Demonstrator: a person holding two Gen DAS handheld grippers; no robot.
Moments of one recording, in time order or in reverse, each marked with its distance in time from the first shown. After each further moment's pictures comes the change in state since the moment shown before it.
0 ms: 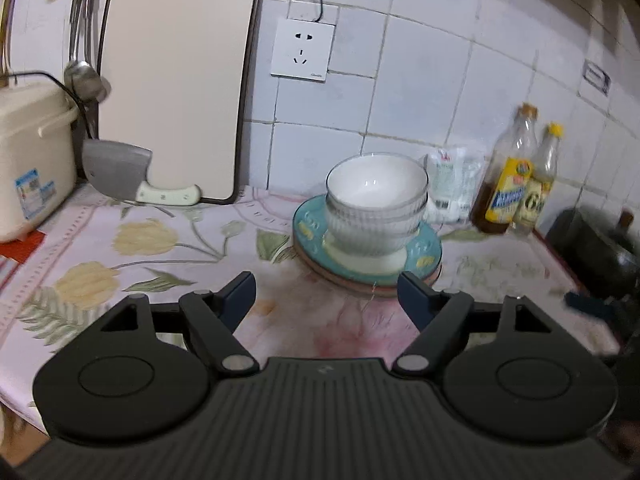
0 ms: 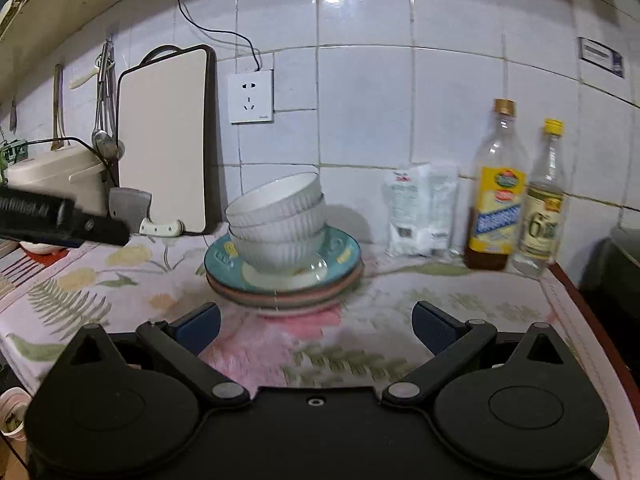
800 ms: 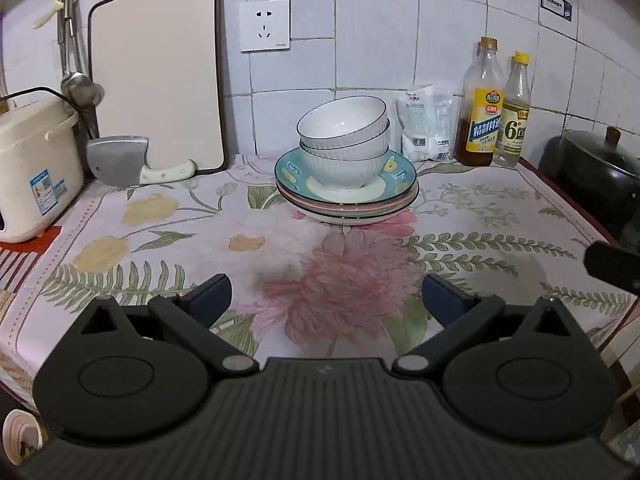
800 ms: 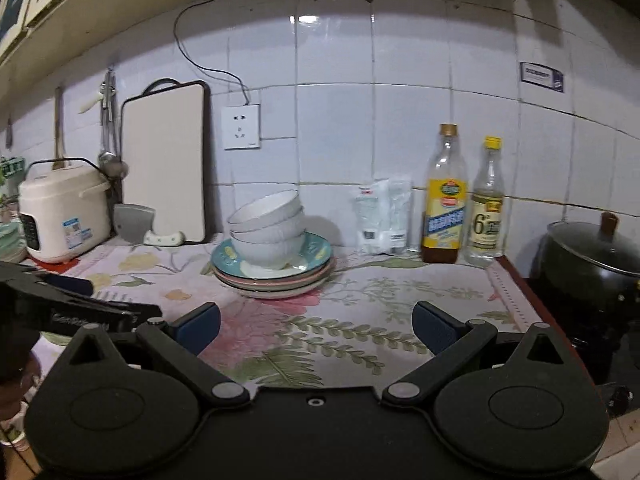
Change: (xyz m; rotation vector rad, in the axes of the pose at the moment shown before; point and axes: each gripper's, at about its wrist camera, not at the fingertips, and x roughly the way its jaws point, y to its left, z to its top) left arm -0.036 -0.040 -0.056 0.136 0.044 0.041; right arm -0.097 0.011 -0.023 0.027 -0.058 -0.077
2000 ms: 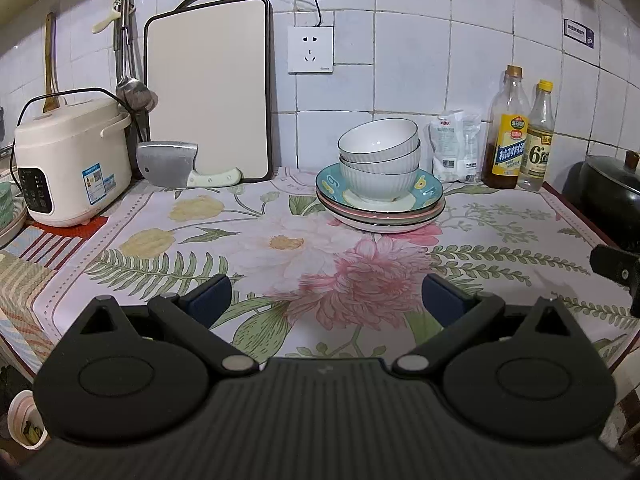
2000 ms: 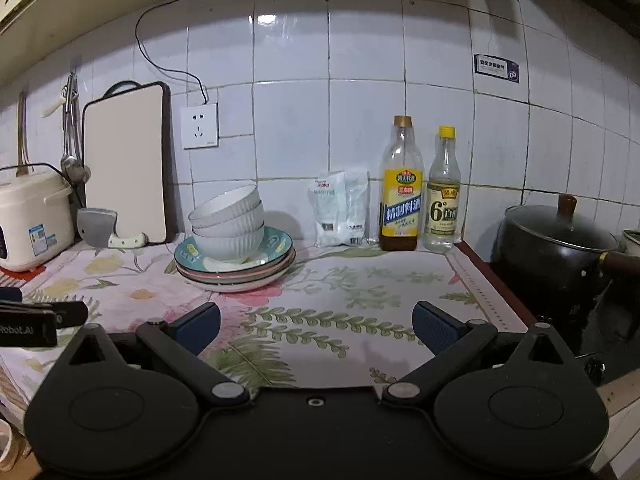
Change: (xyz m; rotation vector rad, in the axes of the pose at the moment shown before) left arm -0.037 0.004 -0.022 -0.062 -0.071 0.100; right arm -0.010 -0.001 -0.012 0.042 0.004 -0.126
